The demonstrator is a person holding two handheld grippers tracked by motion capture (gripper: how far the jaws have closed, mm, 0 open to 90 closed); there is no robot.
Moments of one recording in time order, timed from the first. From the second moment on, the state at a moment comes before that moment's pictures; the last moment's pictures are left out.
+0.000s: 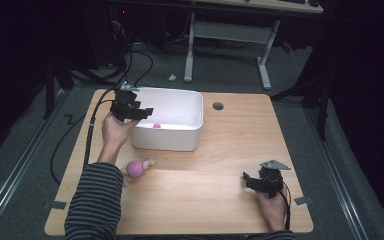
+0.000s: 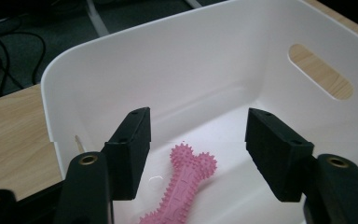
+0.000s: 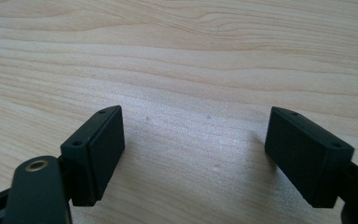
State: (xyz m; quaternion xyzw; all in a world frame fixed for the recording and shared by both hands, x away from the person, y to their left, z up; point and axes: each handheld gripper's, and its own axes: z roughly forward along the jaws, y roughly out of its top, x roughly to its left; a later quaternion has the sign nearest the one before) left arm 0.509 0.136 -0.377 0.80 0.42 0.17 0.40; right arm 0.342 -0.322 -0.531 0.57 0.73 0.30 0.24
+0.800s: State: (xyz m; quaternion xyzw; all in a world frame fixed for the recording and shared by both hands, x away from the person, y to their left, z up) left arm 0.449 0.169 -0.359 0.77 0.40 0.18 0.46; right arm 0.342 -0.322 -0.531 0.57 0.73 0.30 0.24
